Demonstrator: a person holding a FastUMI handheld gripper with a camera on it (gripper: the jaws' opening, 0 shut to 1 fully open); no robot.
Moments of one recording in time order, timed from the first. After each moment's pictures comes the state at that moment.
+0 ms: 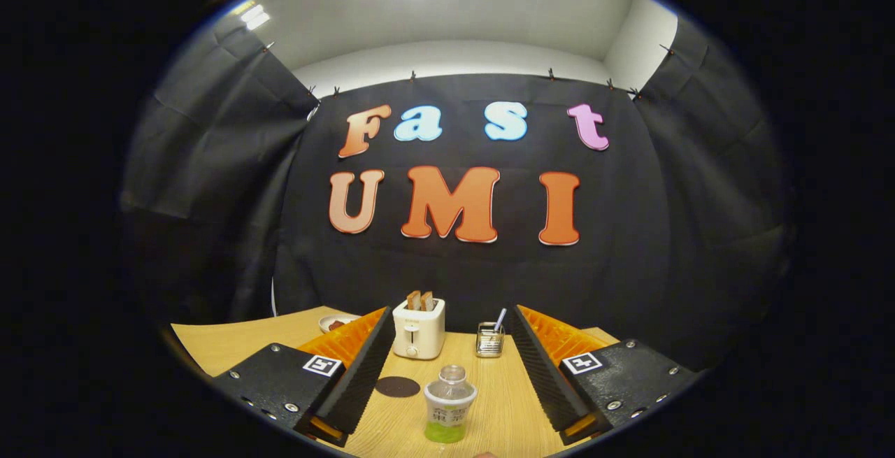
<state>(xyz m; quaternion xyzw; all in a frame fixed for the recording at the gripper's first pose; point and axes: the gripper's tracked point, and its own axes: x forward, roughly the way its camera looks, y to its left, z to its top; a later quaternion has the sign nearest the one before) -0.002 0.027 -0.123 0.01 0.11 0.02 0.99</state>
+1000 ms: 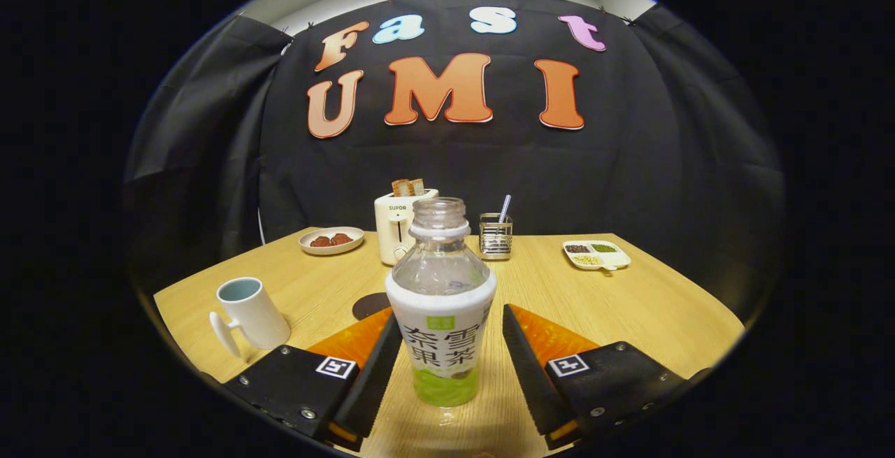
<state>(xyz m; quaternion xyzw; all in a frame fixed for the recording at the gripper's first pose) -0.004 0.033 -0.302 0.03 0.27 0.01 0.96</state>
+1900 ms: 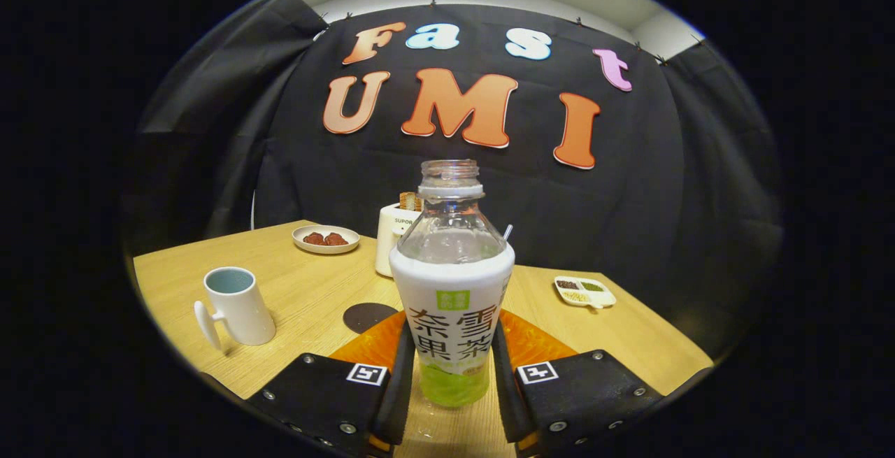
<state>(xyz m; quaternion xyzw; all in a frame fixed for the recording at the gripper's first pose) 0.014 0.050 -0.268 -0.08 0.22 0.01 0.97</state>
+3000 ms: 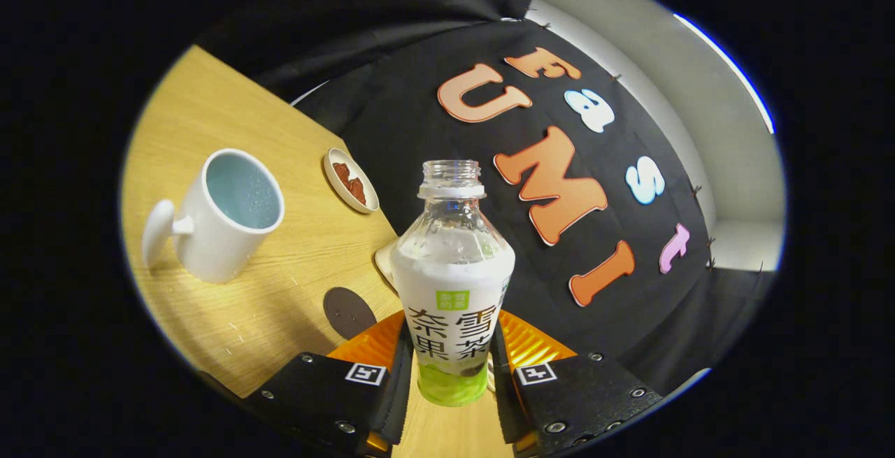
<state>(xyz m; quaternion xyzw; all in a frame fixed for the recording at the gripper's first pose) 0.047 0.144 -0.258 -0.48 0.14 0.08 0.86</state>
